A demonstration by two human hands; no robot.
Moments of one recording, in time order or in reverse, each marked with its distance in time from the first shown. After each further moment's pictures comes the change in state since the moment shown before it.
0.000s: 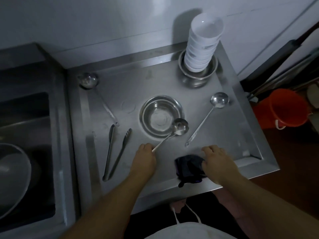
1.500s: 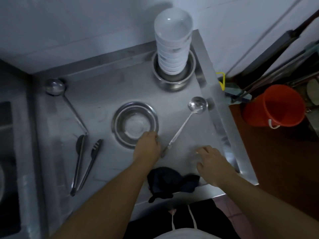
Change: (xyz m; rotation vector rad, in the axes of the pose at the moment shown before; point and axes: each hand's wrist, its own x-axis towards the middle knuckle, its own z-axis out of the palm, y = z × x) left_hand 0.080 0.146 0.052 0.105 -0.007 0.032; right_hand 0.057 0.117 -0.031 0.114 -0.064 -0.114
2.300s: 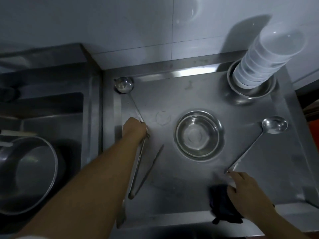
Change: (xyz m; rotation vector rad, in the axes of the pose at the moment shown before) left_hand 0.096 -0.256 -0.166 -0.298 0.143 -0.513; right_hand 0.011 -0.154 0.059 0.010 -0.006 0.167
